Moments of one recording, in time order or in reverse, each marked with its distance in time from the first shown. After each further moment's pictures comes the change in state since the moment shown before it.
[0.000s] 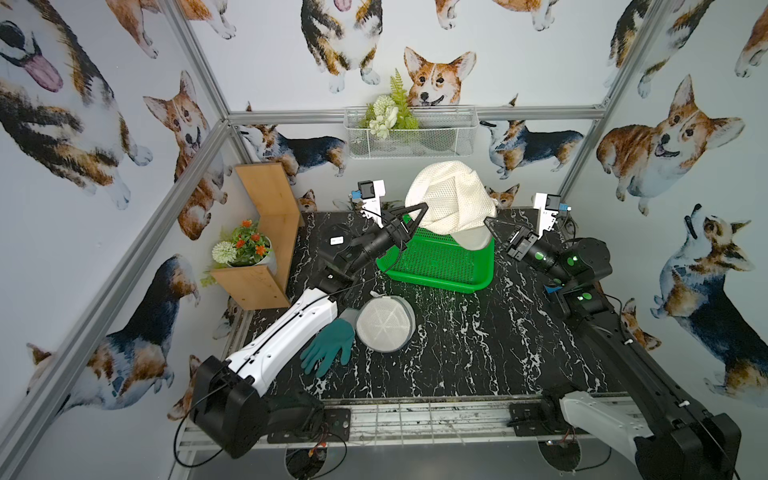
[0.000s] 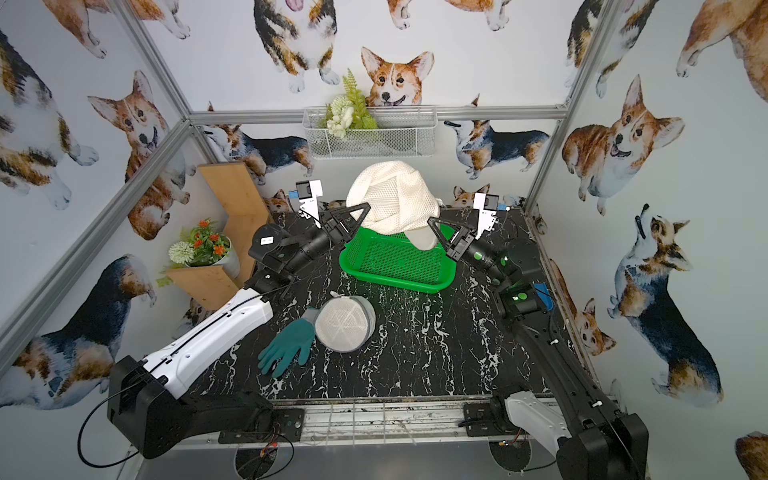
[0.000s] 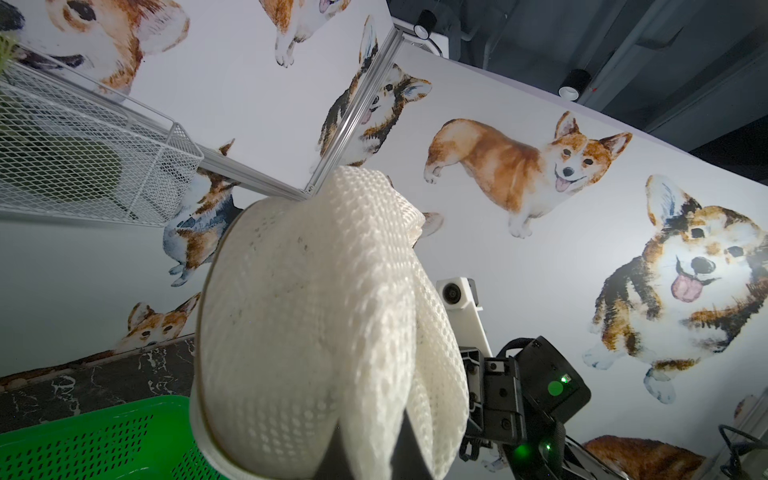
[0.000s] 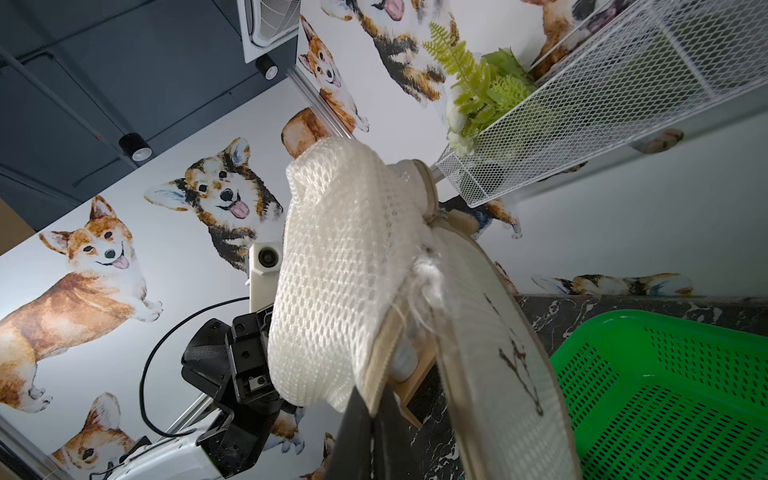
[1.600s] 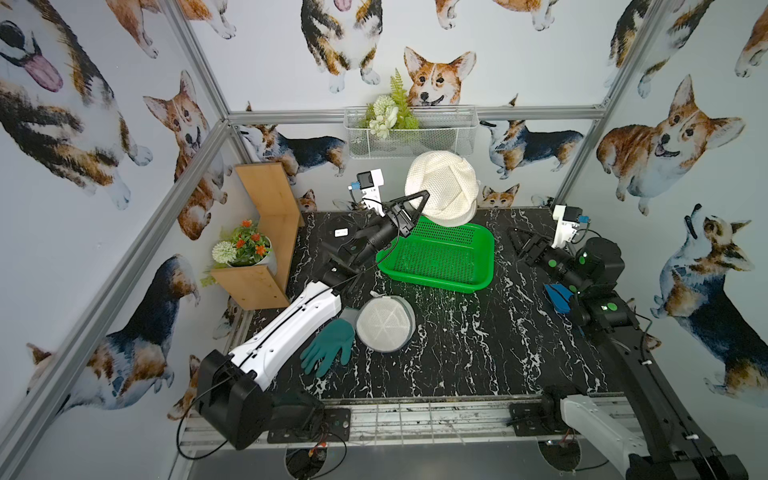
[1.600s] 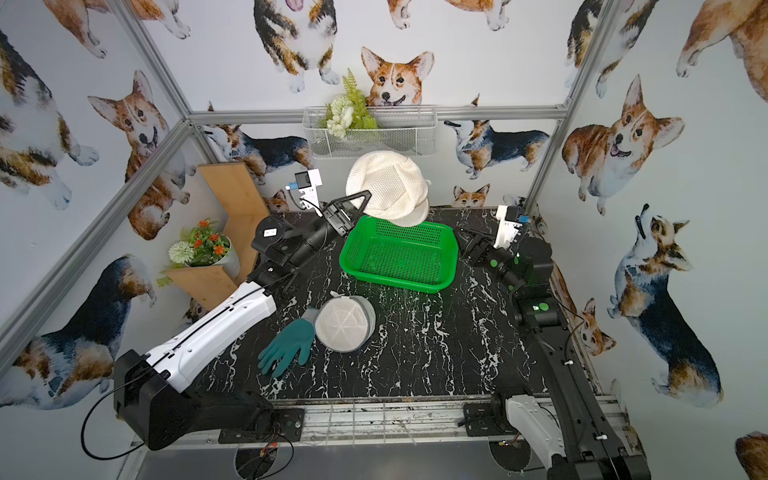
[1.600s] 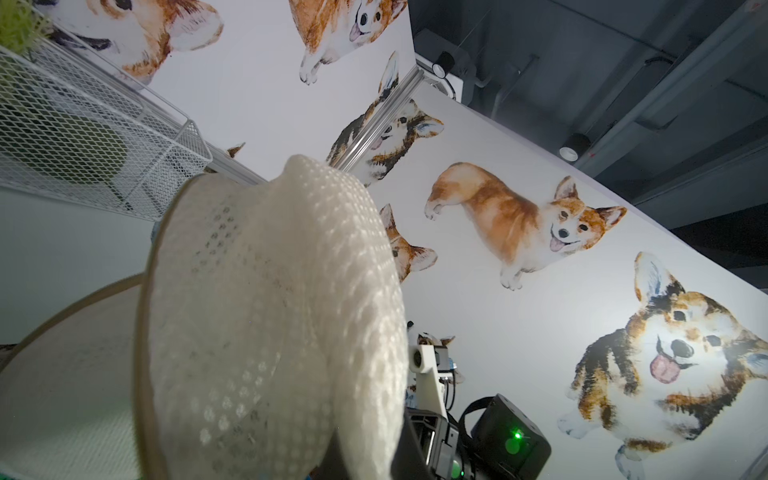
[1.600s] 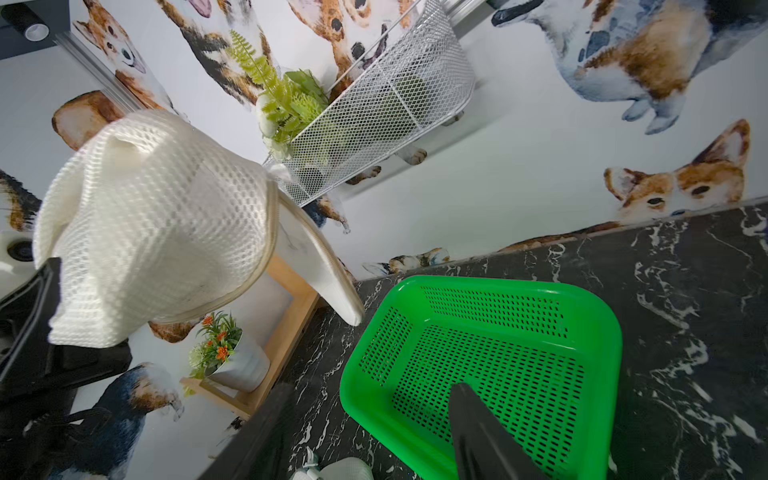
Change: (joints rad) left arm -0.024 0.051 0.084 -0.040 -0.097 -0.138; right arm -0.143 -0.119 0.023 -0.525 0.194 -0.293
